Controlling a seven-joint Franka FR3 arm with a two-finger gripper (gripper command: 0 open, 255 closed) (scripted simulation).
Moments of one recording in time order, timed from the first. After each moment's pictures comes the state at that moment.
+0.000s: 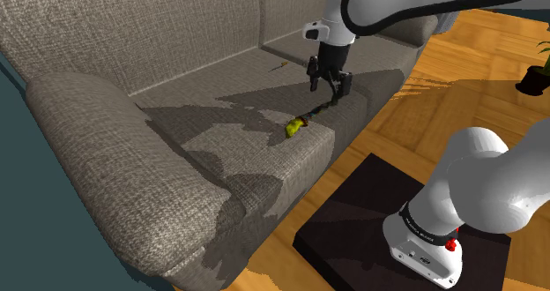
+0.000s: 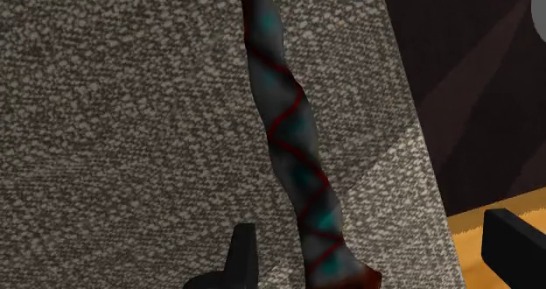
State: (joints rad) arm 0.33 -0.47 -0.27 -2.38 -0.08 1.88 -1.22
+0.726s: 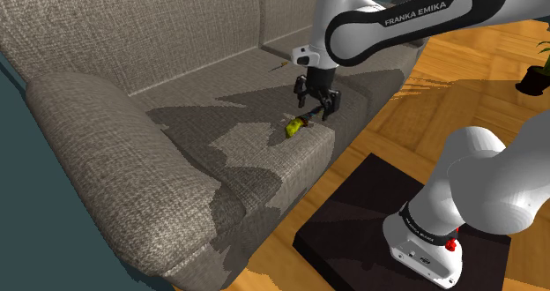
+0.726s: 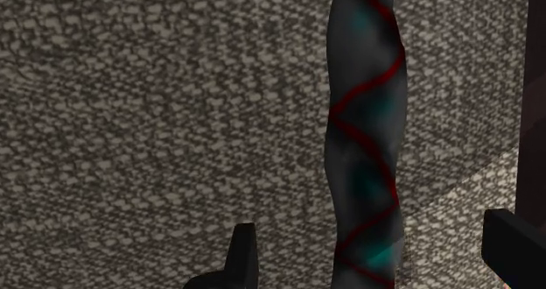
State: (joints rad) arm 0.39 -0.38 -0.32 -2.46 -0.07 2.07 -1.44
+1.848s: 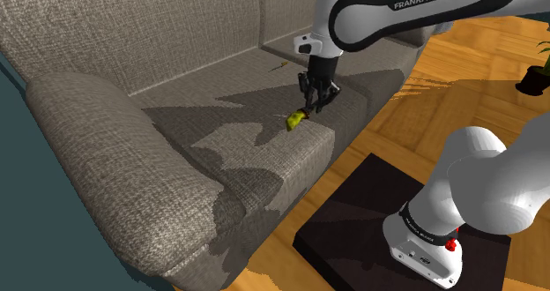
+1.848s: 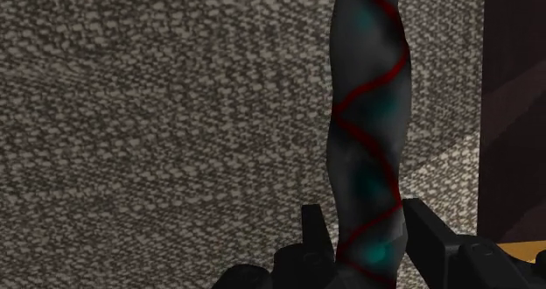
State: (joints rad) arm 0.39 -0.41 -0.31 -2.41 -0.08 1.98 -1.44
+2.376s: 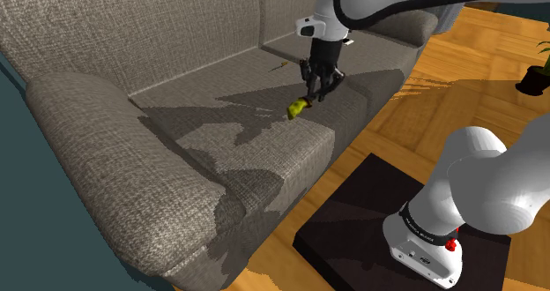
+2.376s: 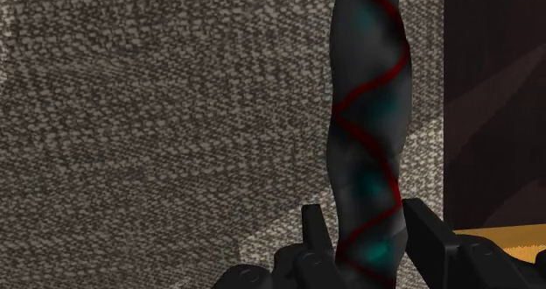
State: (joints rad) arm 0.39 -0.43 -0.30 -2.32 -0.07 1.87 -1.43
